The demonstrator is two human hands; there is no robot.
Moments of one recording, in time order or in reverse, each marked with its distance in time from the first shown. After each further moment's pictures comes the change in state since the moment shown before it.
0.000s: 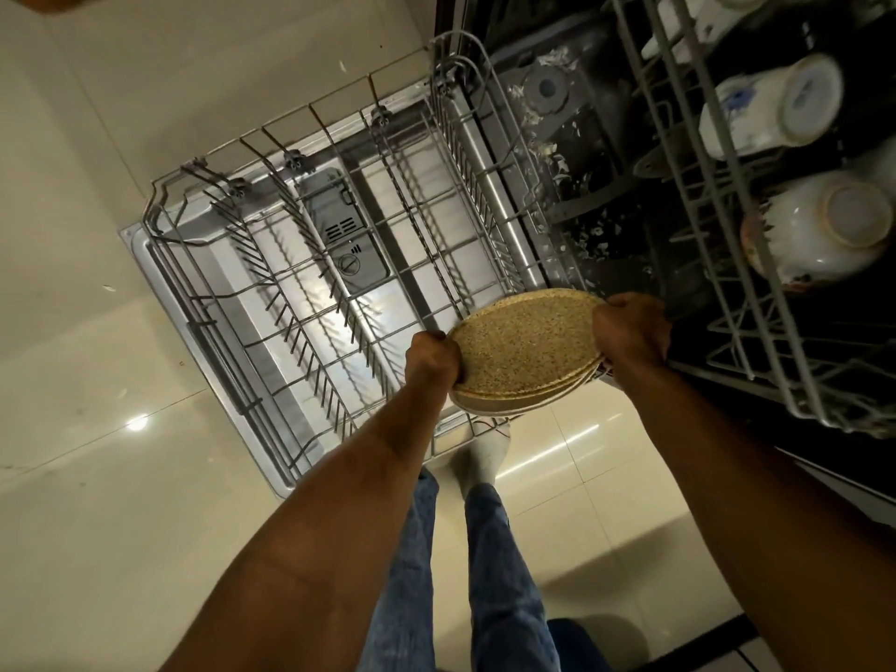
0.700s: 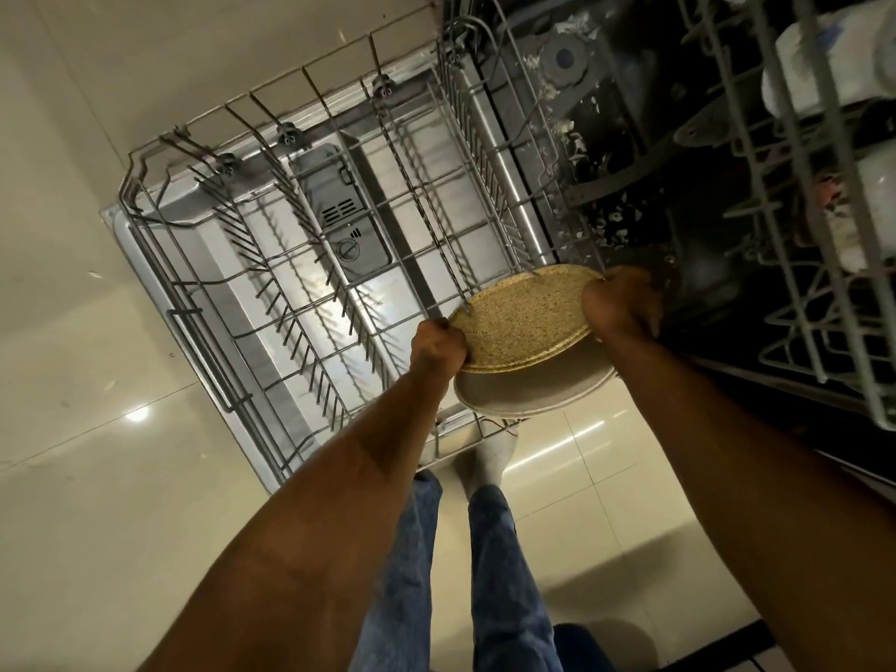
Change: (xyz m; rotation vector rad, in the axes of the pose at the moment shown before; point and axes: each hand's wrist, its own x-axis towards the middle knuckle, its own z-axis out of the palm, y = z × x) left_hand 0.039 -0.013 0.013 -0.022 -0.041 0.016; right_hand 0.022 -0.013 0.047 -0.030 0.018 0.000
